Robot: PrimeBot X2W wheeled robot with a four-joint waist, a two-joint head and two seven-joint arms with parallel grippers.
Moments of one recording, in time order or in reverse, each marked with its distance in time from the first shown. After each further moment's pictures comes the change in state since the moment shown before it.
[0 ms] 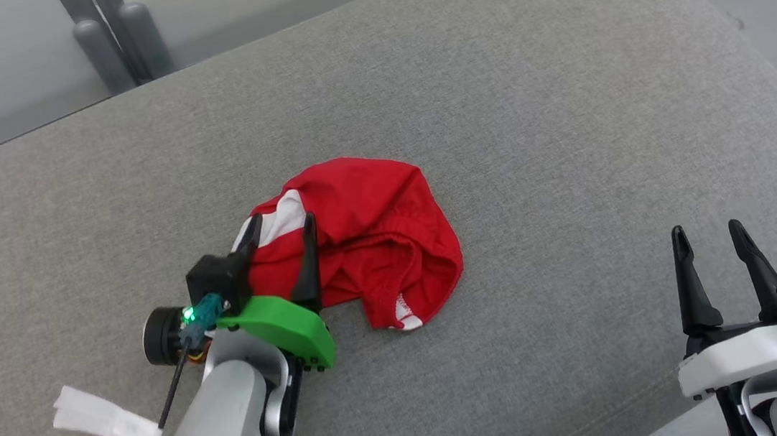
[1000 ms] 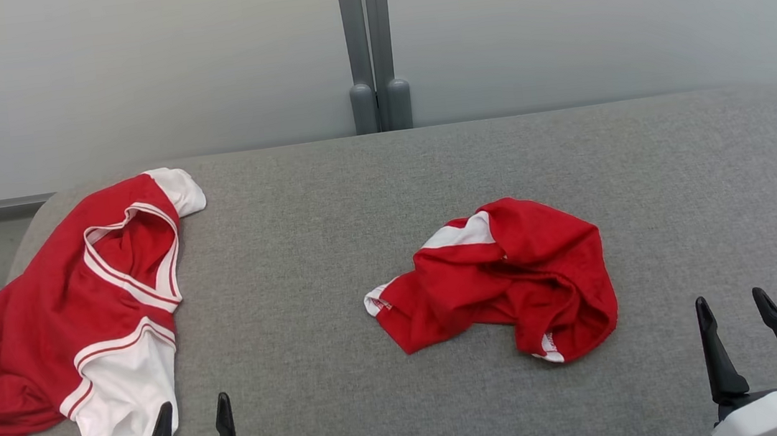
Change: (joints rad) left arm 0.671 -0.016 0.436 -0.505 0.232 -0.154 -0.018; right arm 0.151 -0.048 -0.017 -0.001 -0.078 0.000 0.000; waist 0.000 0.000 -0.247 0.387
